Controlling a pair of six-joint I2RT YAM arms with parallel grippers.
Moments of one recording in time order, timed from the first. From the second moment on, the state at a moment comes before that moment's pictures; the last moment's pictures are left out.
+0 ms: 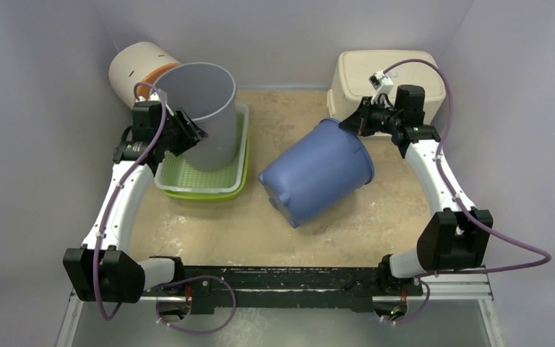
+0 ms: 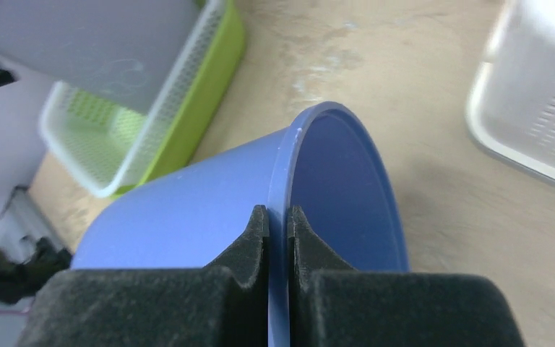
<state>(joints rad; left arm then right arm) -0.03 1.24 1.18 -0.57 0.21 -0.62 0.04 1.44 1.28 -0.38 -0.61 0.13</state>
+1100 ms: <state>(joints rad) -0.03 1.23 1.20 -0.59 0.19 -0.61 -0.31 1.76 0.58 1.51 -1.00 1.53</state>
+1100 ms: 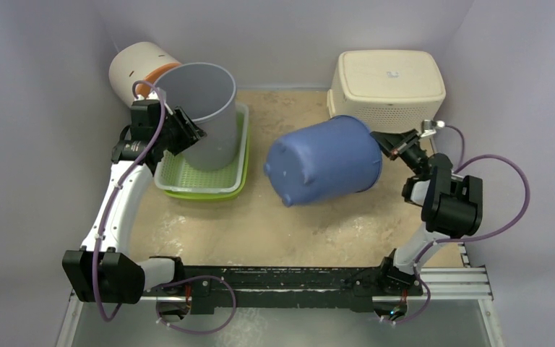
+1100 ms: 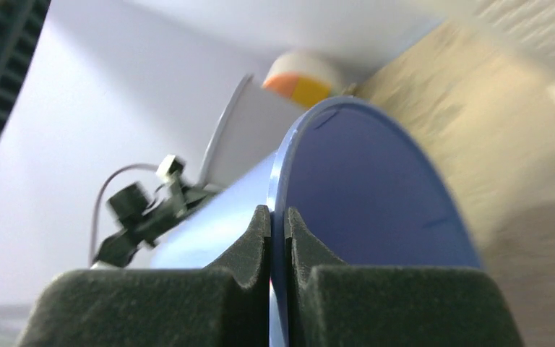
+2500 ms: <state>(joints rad) -0.03 1.28 1.20 -0.56 0.22 -0.61 -0.35 1.47 1.19 -0.15 -0.54 0.36</state>
